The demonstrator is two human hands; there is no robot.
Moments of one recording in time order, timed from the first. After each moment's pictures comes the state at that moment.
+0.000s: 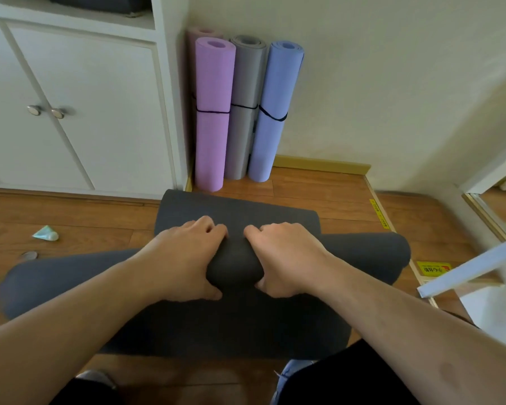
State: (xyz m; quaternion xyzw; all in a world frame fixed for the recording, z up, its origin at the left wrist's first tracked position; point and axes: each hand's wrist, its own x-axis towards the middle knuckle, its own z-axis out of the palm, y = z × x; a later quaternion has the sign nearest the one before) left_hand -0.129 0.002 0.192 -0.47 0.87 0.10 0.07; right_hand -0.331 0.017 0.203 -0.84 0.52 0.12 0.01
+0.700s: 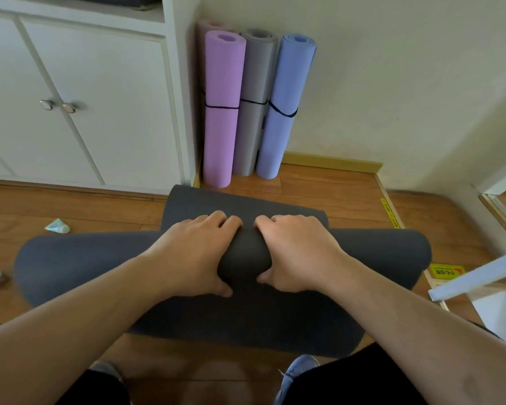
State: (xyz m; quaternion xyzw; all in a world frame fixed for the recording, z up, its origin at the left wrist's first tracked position) left_hand -0.132 -0.003 0.183 -0.47 0.88 0.09 0.02; right_hand -0.333 0.013 0.205 -0.83 0.55 0.10 0.01
